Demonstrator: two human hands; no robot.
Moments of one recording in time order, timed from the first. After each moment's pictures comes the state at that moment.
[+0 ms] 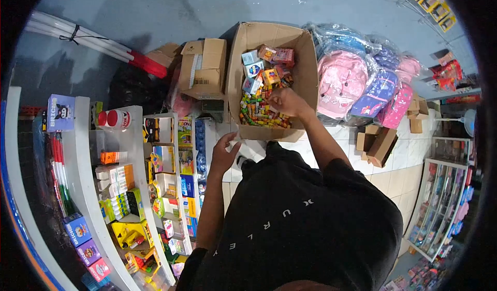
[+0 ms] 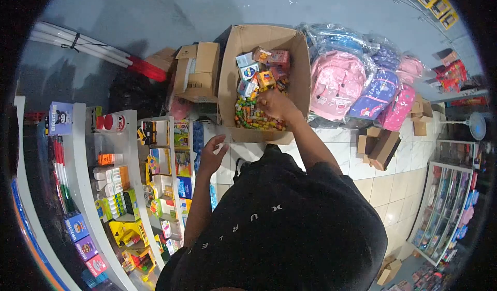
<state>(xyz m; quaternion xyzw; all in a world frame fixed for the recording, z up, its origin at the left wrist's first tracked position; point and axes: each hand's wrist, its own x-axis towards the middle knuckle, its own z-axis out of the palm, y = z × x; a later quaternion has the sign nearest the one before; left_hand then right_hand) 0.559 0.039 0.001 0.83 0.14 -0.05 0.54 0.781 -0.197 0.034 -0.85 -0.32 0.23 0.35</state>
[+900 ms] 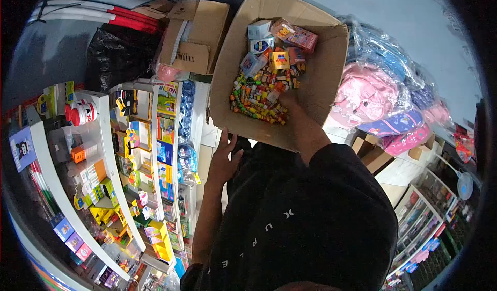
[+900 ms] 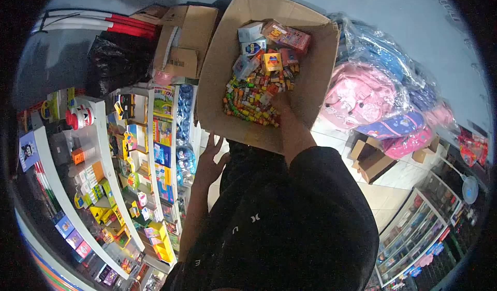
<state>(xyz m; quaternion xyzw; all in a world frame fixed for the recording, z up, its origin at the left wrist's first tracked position) 0.605 -0.046 -0.026 0.87 0.21 -0.13 0.43 0.862 -0.238 -0.375 -0.86 -0.31 0.41 0.02</state>
